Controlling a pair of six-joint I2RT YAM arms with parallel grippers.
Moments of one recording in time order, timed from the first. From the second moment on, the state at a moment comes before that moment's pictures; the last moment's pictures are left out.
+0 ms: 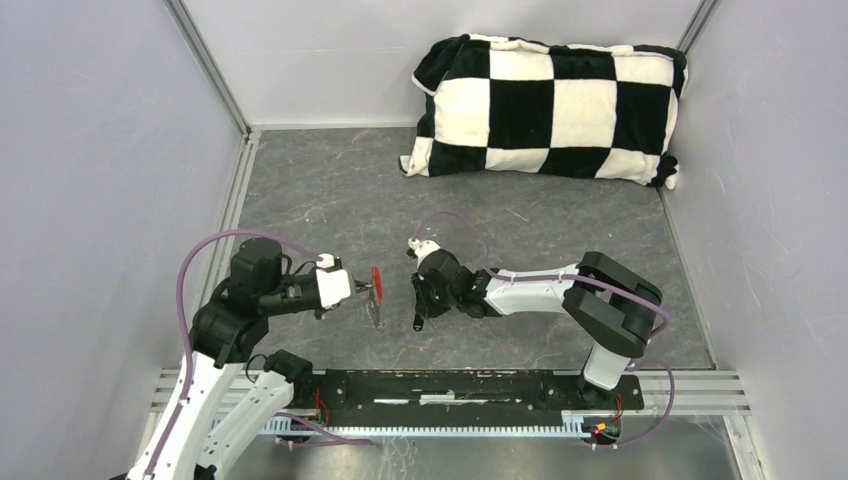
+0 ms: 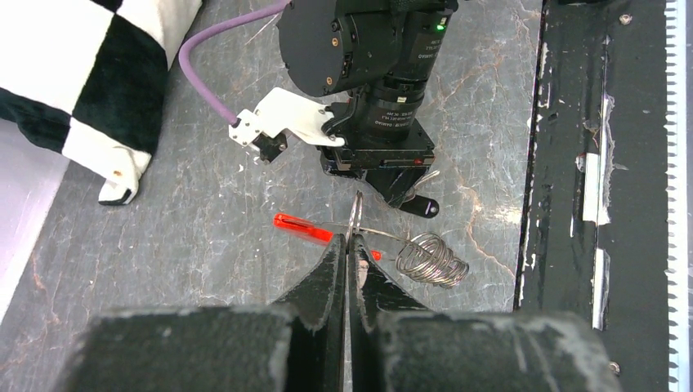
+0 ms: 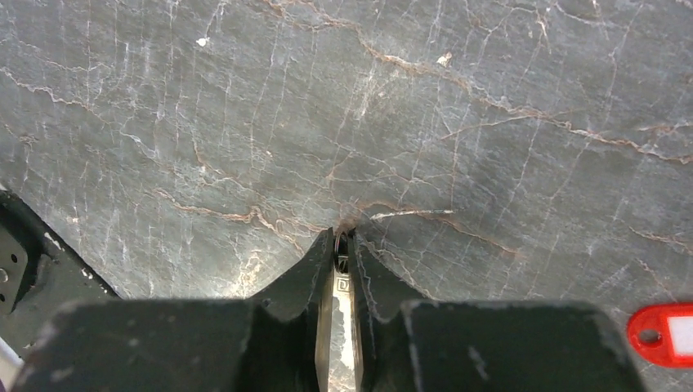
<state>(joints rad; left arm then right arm) -0.38 0.58 0.87 -0.82 0.76 0.73 1.04 1.73 0.87 0.04 0.01 0.52</state>
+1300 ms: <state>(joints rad) -0.38 0.58 0.87 -0.83 0.76 0.75 1.05 1.68 0.84 0.03 0.04 0.45</state>
